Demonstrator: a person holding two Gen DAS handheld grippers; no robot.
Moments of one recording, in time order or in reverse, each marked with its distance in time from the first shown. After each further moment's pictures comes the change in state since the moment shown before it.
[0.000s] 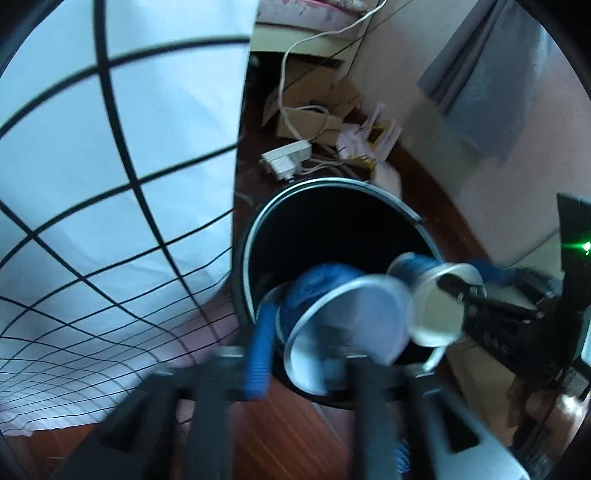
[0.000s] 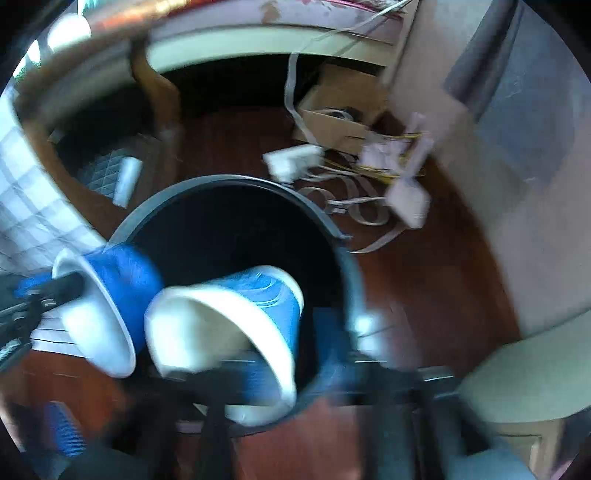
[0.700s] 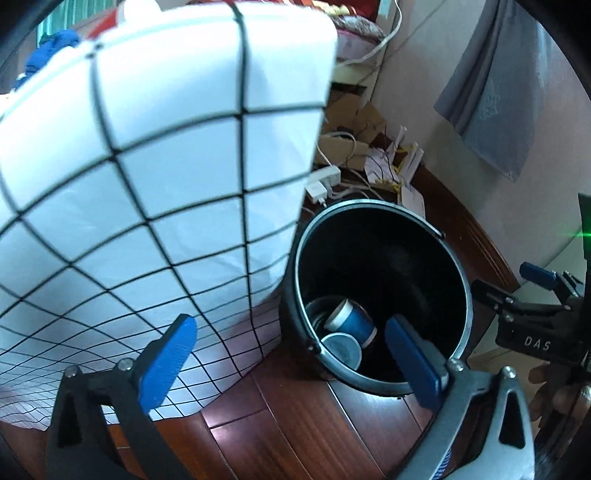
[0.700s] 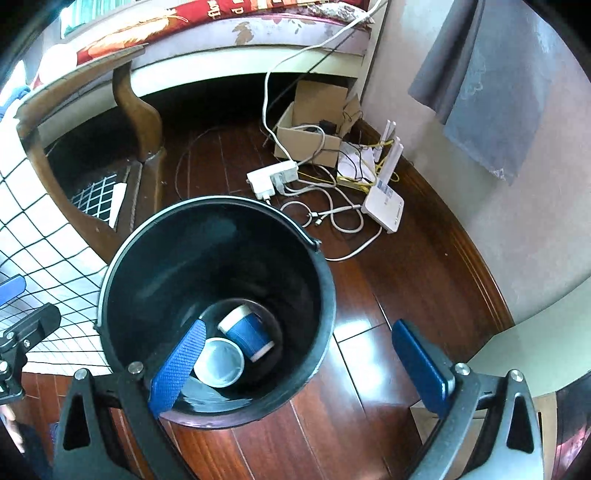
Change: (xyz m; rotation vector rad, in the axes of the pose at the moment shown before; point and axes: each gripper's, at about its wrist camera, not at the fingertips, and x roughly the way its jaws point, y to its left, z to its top) left arm -0.041 0.024 -0.017 -0.023 -0.118 0.091; right arm -0.032 -0.010 -0.006 0.082 -0.073 -0.011
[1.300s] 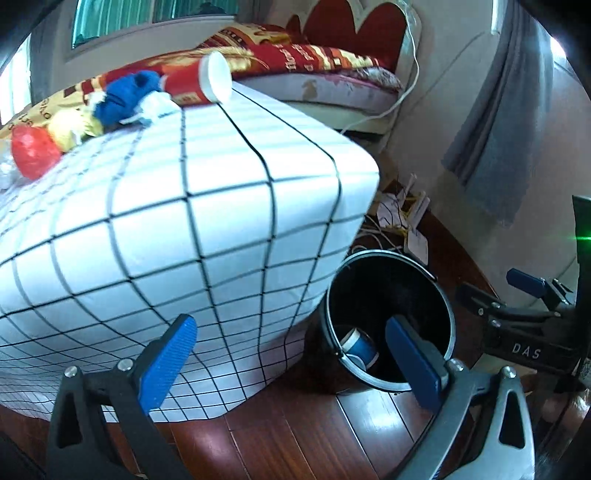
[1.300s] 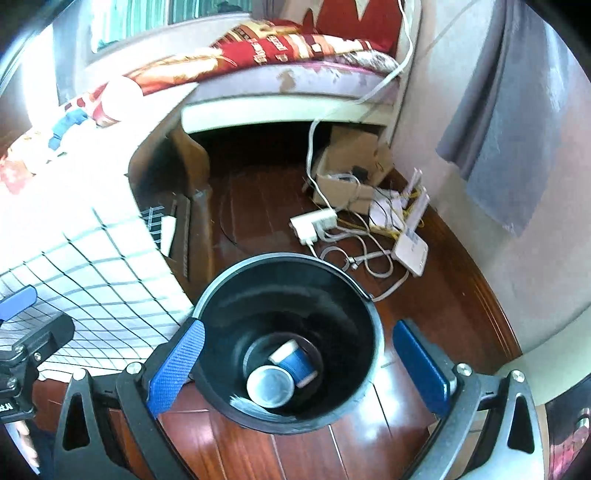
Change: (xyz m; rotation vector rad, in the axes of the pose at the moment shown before) left arm -0.084 0.039 0.011 -0.073 -0.133 0.031; right arm -0.077 0.057 0.026 -0.045 -0.141 0.086
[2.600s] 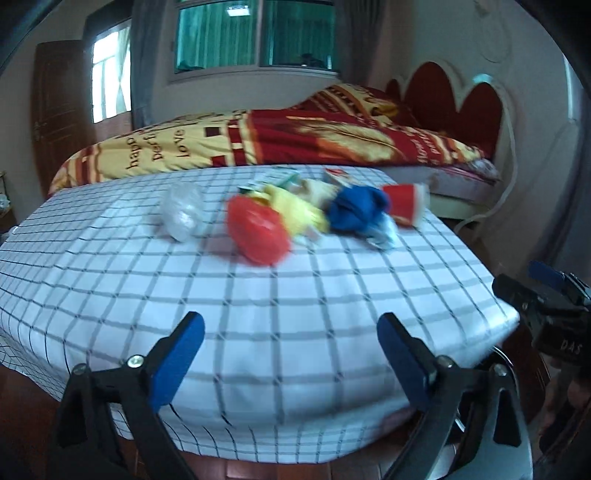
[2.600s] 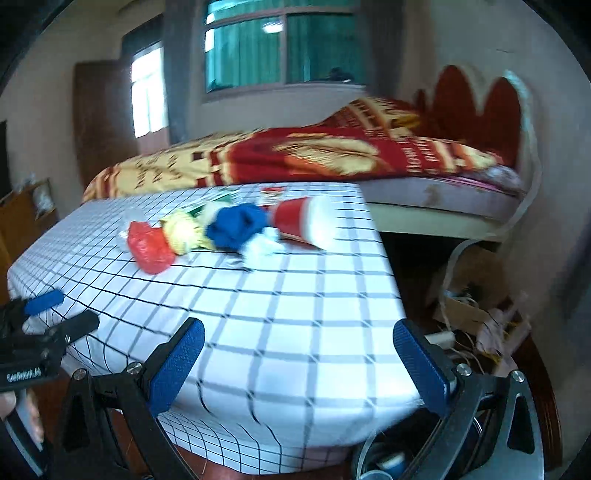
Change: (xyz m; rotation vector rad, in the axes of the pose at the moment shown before) left arm -0.081 0.177 0.057 -0.169 -0.223 0.301; right arm -0.047 0.186 0.118 -0.218 -0.279 0.353
